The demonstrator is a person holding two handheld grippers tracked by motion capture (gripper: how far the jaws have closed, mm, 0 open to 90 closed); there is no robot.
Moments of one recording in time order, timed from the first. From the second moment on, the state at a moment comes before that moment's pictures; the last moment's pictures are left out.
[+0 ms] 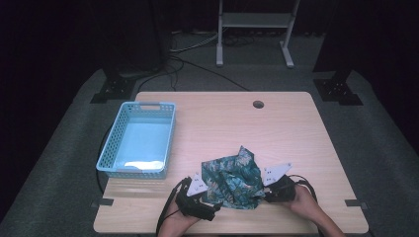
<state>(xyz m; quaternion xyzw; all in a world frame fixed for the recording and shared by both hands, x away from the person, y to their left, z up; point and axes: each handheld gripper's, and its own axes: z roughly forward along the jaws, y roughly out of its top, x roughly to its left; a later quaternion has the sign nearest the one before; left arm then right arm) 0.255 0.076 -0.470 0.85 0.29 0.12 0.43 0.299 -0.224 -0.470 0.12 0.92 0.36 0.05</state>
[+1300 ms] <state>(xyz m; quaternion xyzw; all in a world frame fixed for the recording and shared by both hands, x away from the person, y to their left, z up) 0.292 0.047 -0.480 0.88 0.27 0.09 0.39 0.324 -0.200 -0.395 0.12 0.91 0.39 0.03</state>
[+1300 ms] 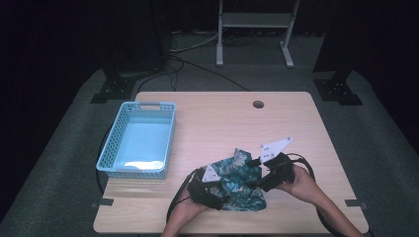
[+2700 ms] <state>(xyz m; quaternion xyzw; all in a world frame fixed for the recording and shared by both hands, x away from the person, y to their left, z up) 0.291 0.047 -0.481 0.88 0.26 0.10 0.38 0.310 -0.304 -0.399 0.20 0.93 0.28 0.10</state>
